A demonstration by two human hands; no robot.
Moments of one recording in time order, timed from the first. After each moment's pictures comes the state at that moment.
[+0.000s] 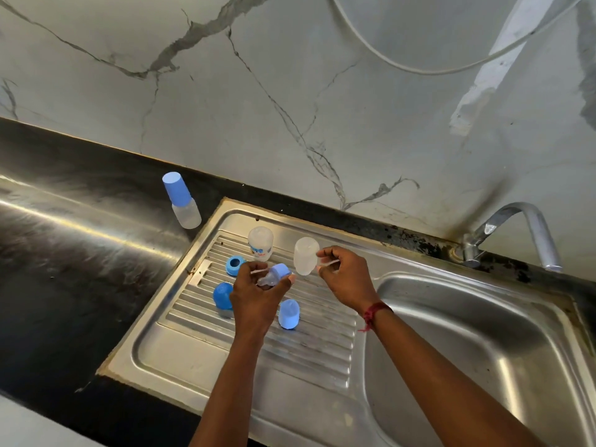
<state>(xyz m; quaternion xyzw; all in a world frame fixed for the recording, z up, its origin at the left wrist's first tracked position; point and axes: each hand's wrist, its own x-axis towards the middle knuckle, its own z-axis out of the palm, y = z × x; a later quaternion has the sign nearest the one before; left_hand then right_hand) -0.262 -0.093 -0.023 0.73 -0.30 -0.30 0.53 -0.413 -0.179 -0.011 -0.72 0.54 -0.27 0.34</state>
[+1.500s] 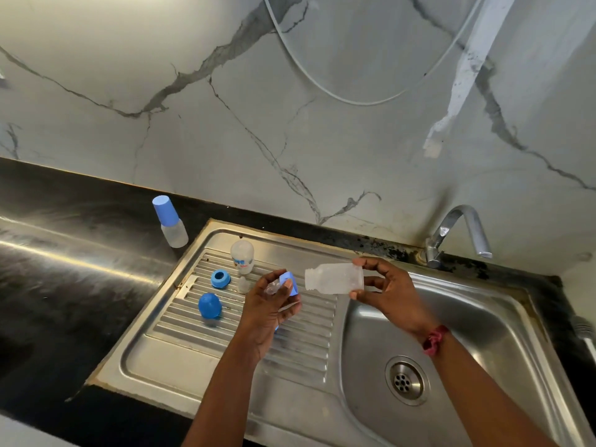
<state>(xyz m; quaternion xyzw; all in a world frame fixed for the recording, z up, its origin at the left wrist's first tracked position) -0.307 -0.070 0.001 0.48 -0.22 -0.59 0.62 -0.541 -0.134 0.038 -0.62 0.45 -0.37 0.53</state>
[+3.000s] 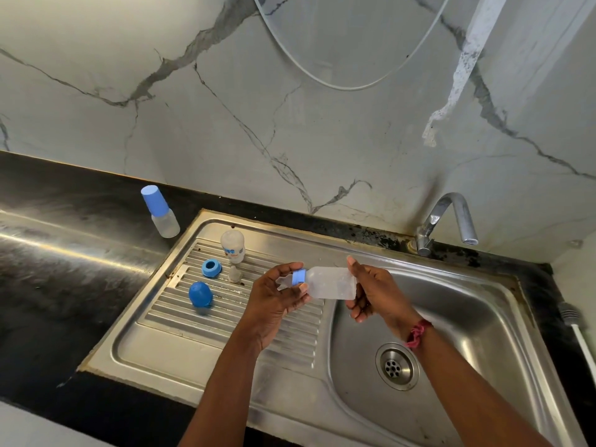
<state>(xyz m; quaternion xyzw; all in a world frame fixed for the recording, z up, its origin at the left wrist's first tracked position) -0.339 -0.069 0.001 0.45 -0.33 -0.58 0.58 -0.544 -0.115 0.045 -0.54 0.53 -0.28 0.59</state>
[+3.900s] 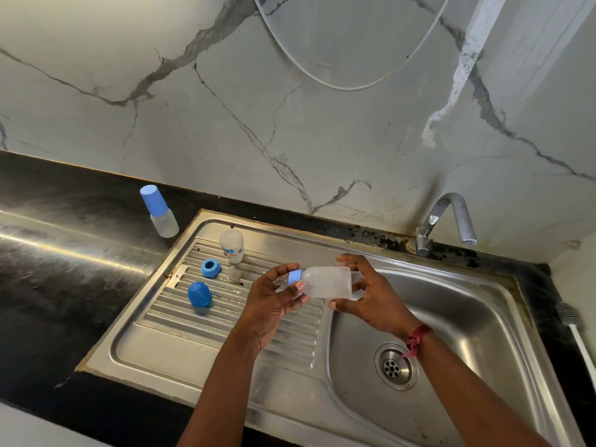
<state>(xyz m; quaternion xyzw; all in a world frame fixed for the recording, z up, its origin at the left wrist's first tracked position) -0.338 -0.073 -0.001 0.46 -0.28 -0.60 0.58 -0.547 -0.116 0.033 -0.73 0.46 -0.27 0.43</state>
